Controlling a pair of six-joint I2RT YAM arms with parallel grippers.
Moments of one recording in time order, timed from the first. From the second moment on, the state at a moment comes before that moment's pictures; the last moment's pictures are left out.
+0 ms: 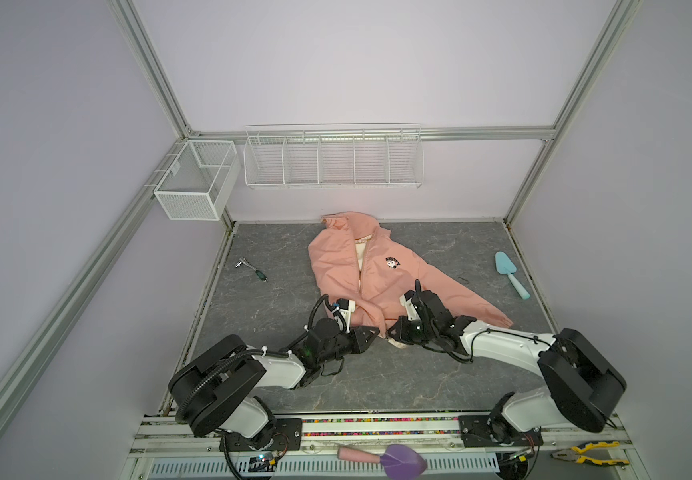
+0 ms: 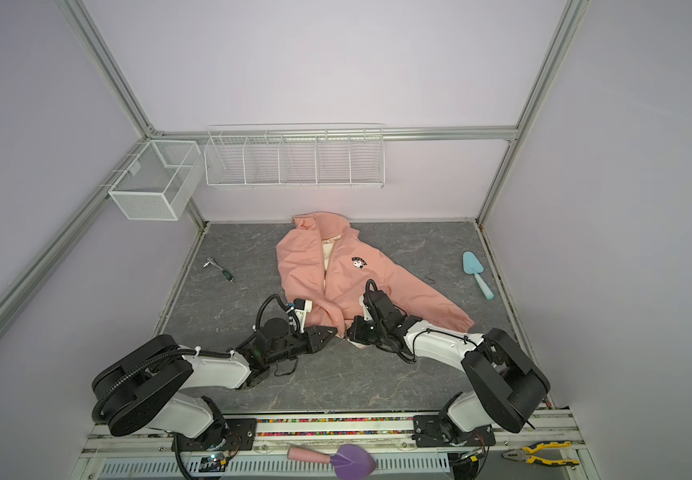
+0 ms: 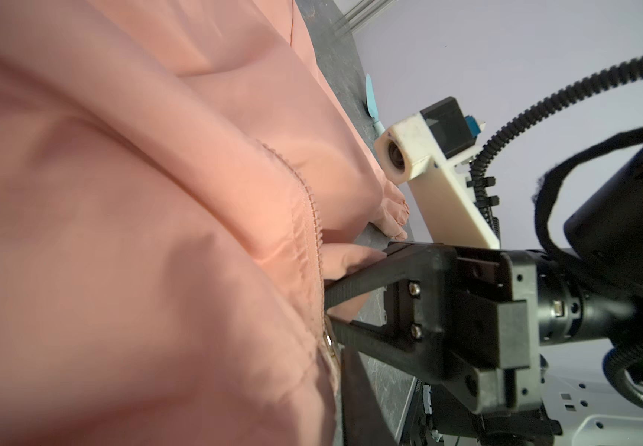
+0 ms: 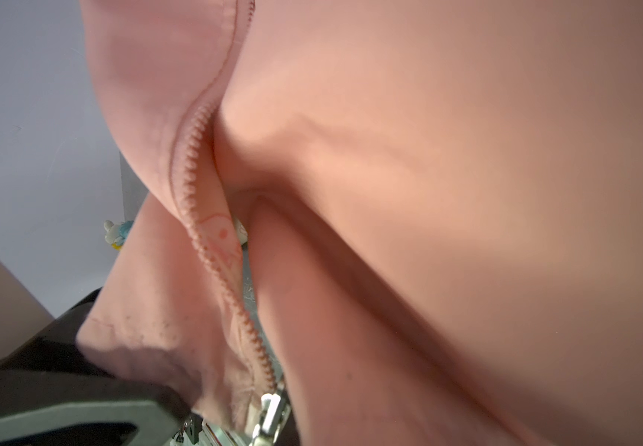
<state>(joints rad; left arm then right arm) -0.85 1.48 0.32 0.84 0.28 -0.94 0.71 1.47 0.66 -0.04 -0.33 0.85</state>
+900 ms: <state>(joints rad) -0.85 1.59 0.32 0.95 0.29 -0.99 0.72 1.49 0.67 0.01 -0.35 0.86</state>
